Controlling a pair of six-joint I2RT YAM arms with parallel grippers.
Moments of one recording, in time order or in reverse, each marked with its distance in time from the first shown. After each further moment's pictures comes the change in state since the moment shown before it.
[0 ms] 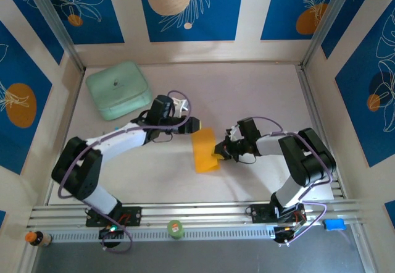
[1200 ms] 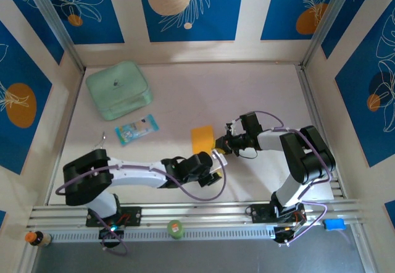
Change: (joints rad) left arm -0.636 0.055 -0.118 0.051 -0.708 0.550; right arm -0.056 0.029 0.071 -0.051 -0.080 -0.095
